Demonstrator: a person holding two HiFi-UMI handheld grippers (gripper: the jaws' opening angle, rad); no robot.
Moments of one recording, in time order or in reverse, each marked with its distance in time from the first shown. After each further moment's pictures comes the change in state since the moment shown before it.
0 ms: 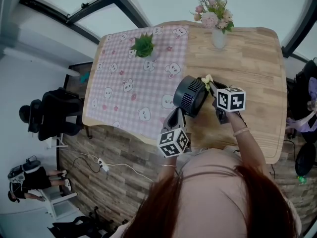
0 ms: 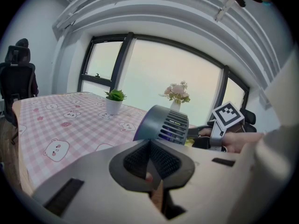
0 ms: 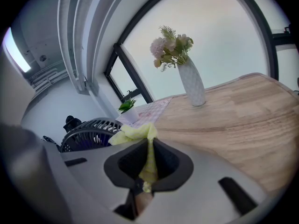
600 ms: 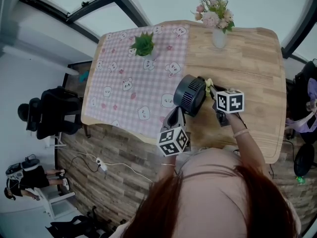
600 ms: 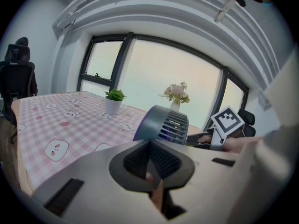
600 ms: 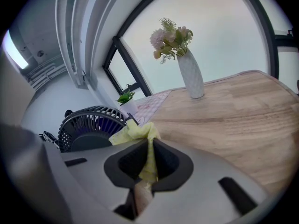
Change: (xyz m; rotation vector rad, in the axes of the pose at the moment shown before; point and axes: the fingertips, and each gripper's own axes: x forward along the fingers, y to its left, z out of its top) left arm -0.001 0.000 0.000 -0.004 -0.002 -0.012; right arm 0.000 -0.003 -0.026 -0.014 0.077 -0.022
